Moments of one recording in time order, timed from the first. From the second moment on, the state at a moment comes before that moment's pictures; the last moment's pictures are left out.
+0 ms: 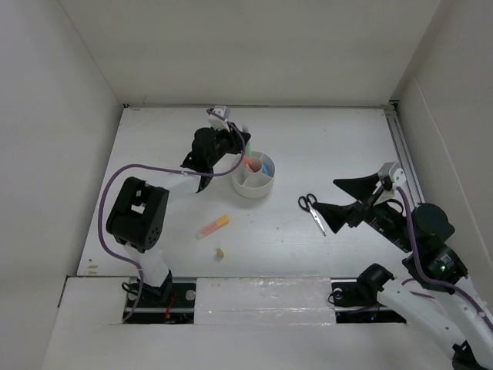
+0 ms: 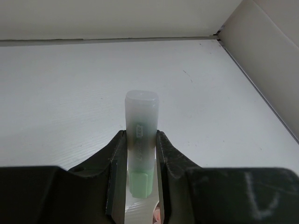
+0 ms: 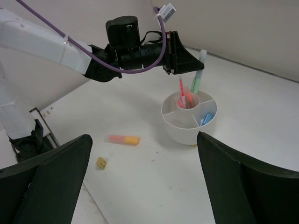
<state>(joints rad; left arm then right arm) -0.43 1.74 1.00 0.66 0.19 -0.41 0.64 0.42 0.82 -0.31 -0.18 0.21</state>
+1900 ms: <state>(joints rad) -0.47 1.67 0.99 0.58 0.05 -0.33 0.64 0.40 0.84 -0.34 -0.16 0.19</state>
